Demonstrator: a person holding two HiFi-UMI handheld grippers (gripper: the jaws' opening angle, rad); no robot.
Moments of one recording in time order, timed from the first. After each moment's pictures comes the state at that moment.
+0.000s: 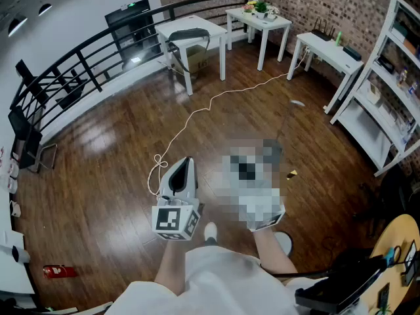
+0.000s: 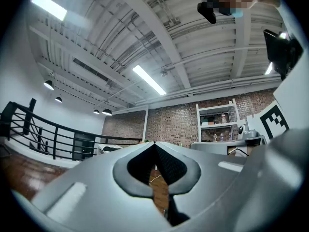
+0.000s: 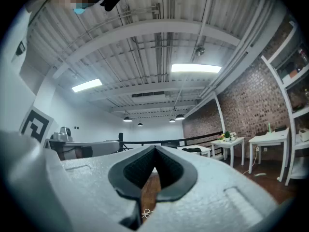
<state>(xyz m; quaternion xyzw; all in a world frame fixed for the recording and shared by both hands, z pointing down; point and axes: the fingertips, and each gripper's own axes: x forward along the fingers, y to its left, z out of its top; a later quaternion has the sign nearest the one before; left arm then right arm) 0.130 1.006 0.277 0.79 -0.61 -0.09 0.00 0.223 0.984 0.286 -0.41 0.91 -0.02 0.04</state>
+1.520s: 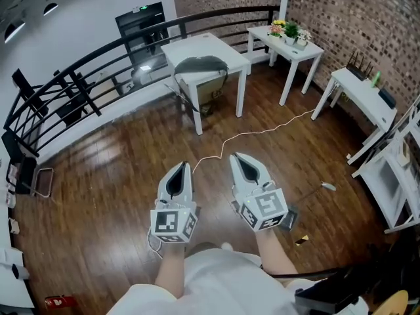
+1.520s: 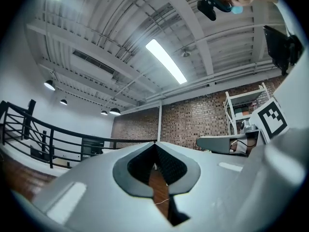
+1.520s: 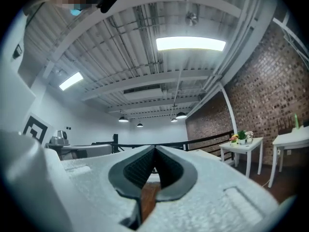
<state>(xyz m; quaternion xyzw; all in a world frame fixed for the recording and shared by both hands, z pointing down) -0.005 0.454 0.276 0.75 -0.66 -0.08 0.00 0.109 0.414 0.273 -0.38 0.92 -0.02 0.05</state>
